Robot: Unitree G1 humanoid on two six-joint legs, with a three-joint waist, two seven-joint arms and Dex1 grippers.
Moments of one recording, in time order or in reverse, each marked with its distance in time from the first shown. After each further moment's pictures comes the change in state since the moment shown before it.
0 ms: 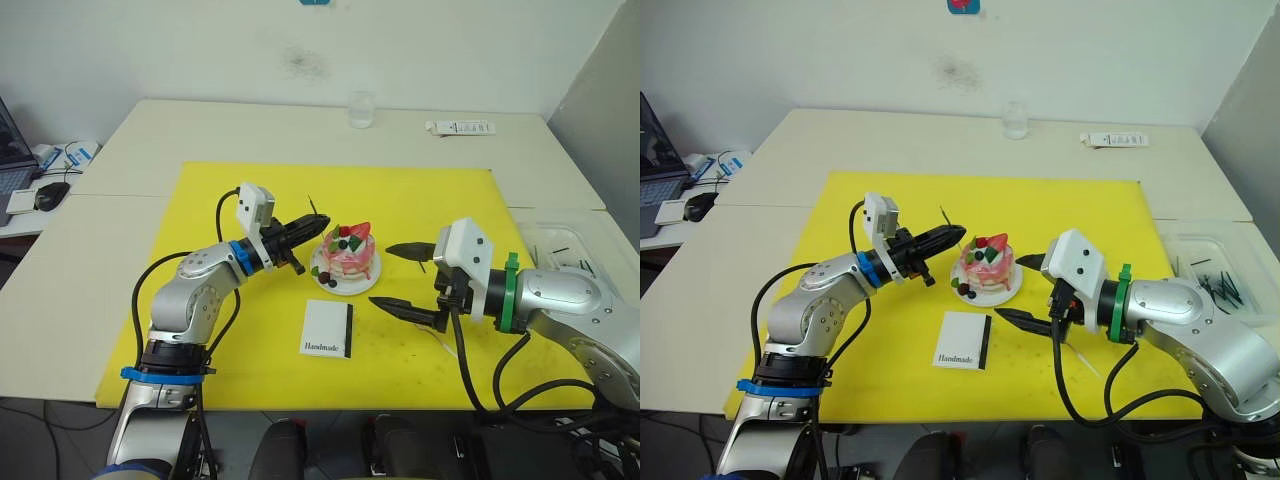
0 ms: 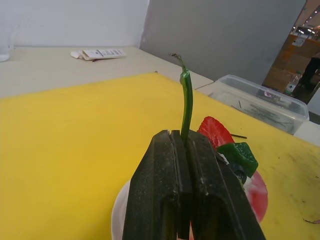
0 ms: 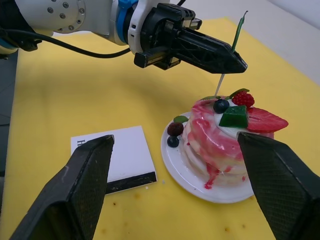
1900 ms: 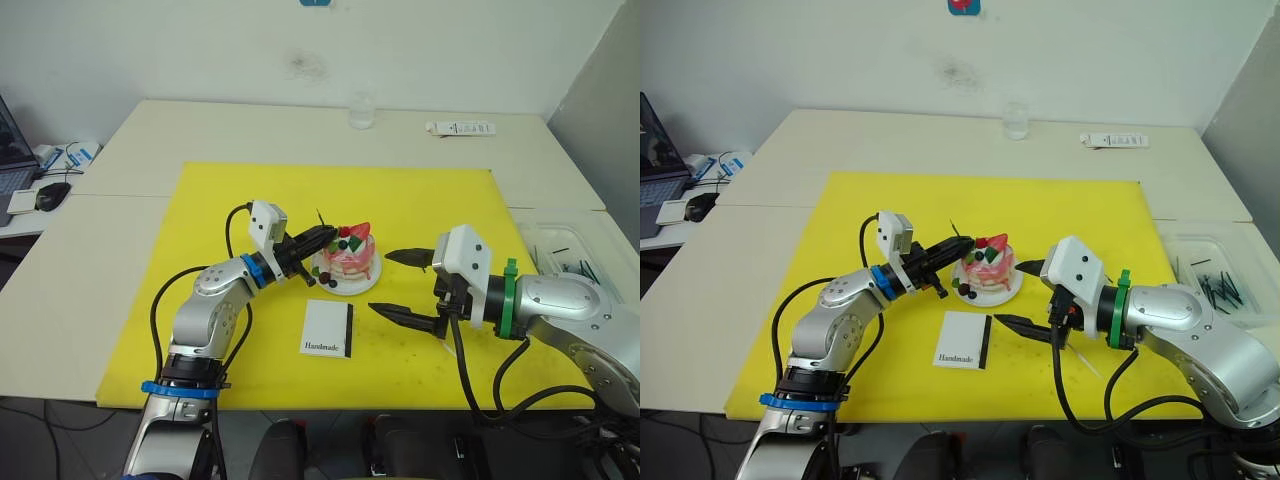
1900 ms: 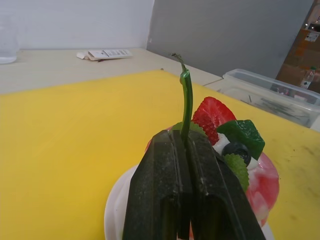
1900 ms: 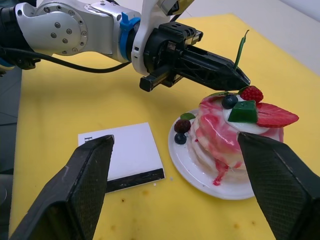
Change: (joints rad) left arm 0.067 -0.077 -0.024 0.024 0.108 -0.148 0.015; right arm 0.026 0.005 -0.001 -0.019 -0.004 0.003 0.001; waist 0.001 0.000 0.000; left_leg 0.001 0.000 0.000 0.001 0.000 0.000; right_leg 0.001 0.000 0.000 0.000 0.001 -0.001
